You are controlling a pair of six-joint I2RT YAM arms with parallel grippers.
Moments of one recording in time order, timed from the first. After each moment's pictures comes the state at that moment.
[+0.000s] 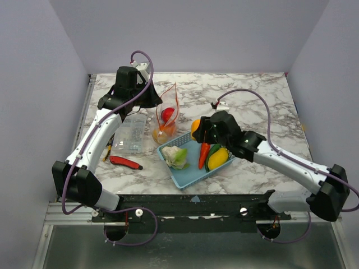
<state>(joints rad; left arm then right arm) -0.30 1.45 1.43 -0.54 0.33 -0.34 0.84 1.26 1.01 -0.34 0.29 0.56</state>
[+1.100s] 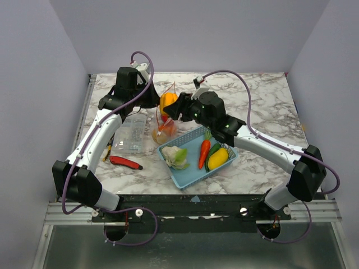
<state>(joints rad) -0.30 1.45 1.42 -0.52 0.34 -0.34 0.84 1.53 1.25 0.09 0.07 0.59</state>
